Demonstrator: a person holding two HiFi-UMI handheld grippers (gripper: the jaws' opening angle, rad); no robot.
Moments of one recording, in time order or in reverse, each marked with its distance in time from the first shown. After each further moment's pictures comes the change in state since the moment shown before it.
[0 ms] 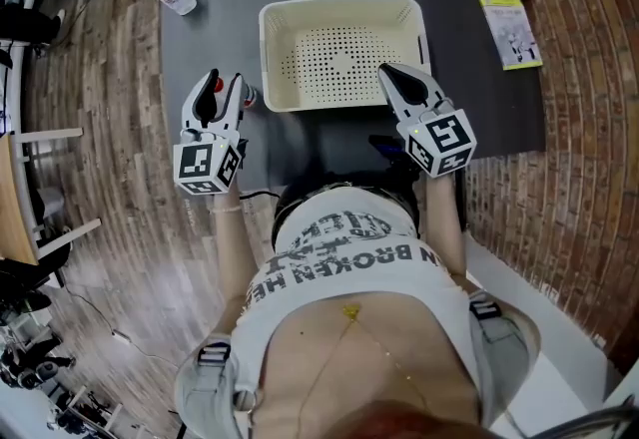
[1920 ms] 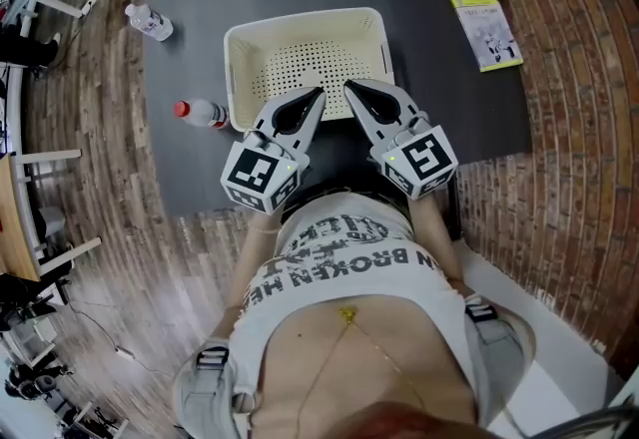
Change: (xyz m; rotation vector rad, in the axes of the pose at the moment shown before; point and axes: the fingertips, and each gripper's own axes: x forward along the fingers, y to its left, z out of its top) left arm 0.063 -0.232 0.038 -0.064 0.042 -0.452; right arm -0.038 -0.004 0.034 -0.010 -0.140 0.091
